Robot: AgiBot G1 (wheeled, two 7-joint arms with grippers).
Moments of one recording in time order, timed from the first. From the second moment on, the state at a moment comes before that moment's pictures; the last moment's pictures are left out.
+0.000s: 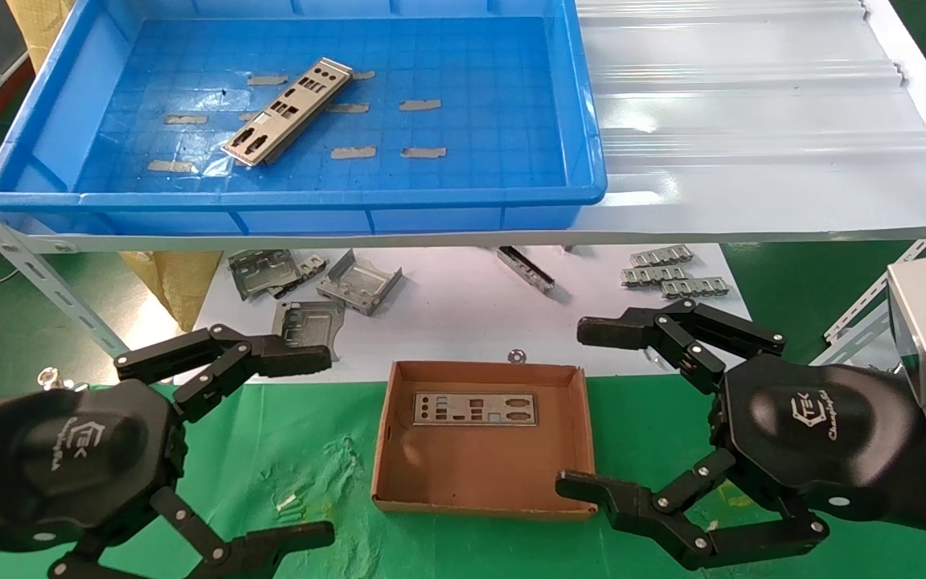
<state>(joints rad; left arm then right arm) -1.07 0.61 0.28 -1.28 0.73 1.49 -0.19 1.09 -0.55 -0.40 1.23 -0.62 -1.42 0.11</state>
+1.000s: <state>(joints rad) -1.08 0.61 0.28 -1.28 0.73 1.50 -0.19 1.09 -0.55 -0.40 1.23 -0.62 -1.42 0.11</state>
